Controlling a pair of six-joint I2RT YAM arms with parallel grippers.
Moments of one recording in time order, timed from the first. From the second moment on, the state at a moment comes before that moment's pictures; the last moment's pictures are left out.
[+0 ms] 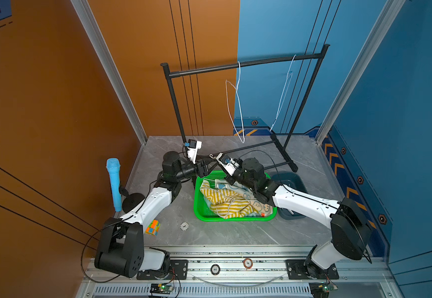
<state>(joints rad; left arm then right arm) -0.22 1.36 0.84 0.45 0.83 -0.47 0.81 1.59 1.12 0.27 0.04 -0.34</state>
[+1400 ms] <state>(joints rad) -0.18 1.05 0.72 0.27 0.37 0.06 0.33 0.96 0.87 -0.57 0.20 0.18</state>
